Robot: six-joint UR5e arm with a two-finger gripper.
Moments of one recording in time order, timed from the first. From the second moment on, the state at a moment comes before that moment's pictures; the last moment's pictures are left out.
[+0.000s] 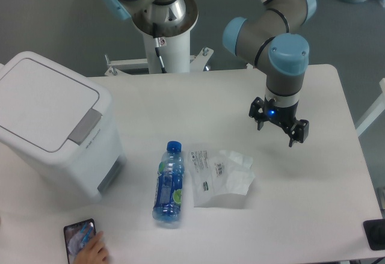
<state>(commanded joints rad) 2.74 -1.91 -1.79 -0.83 1.56 1.39</state>
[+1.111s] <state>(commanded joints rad) 2.70 -1.87 -1.79 -0.84 1.47 1.16</state>
